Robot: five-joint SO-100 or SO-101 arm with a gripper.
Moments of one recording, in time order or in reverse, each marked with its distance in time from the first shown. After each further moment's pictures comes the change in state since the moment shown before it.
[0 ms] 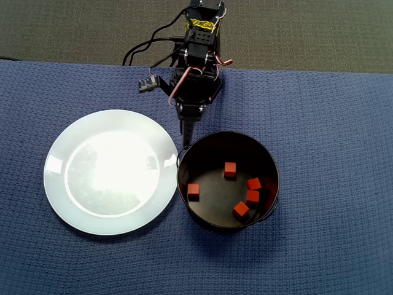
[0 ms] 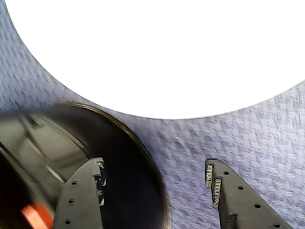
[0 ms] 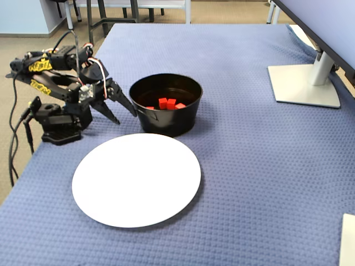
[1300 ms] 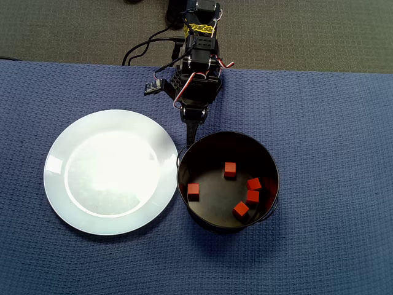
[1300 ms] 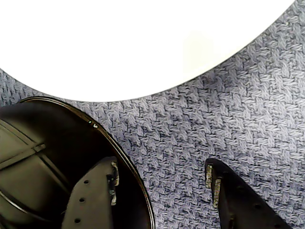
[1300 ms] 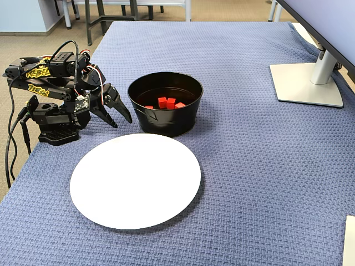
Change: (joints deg) arm -3.1 4.9 7.7 -1.1 12.0
